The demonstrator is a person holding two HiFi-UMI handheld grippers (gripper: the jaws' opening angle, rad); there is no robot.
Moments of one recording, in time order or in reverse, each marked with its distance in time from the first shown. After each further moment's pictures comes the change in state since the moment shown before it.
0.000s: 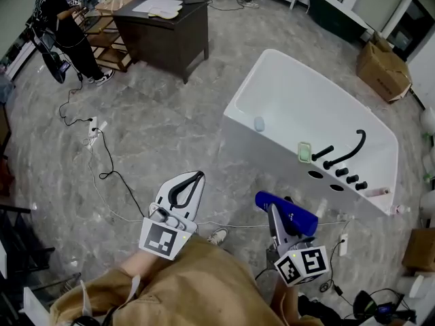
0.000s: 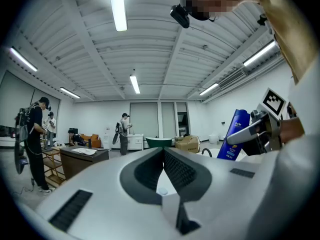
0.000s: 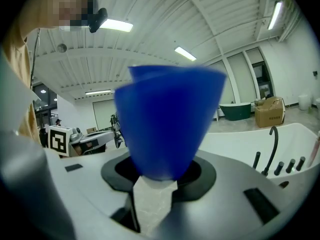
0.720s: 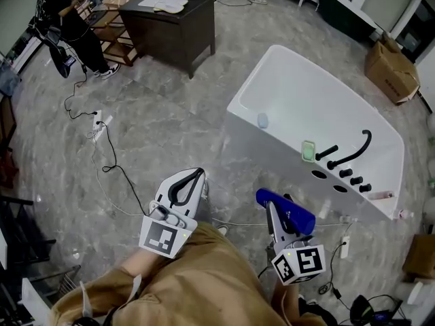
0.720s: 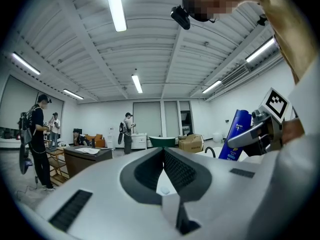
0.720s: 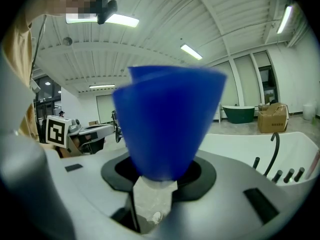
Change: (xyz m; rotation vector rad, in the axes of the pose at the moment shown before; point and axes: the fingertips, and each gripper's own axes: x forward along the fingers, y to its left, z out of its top) left arm 0.012 -0.011 -0.012 0.008 0.017 0.050; right arm 0.008 -0.018 -0.014 -0.074 0.033 0.025
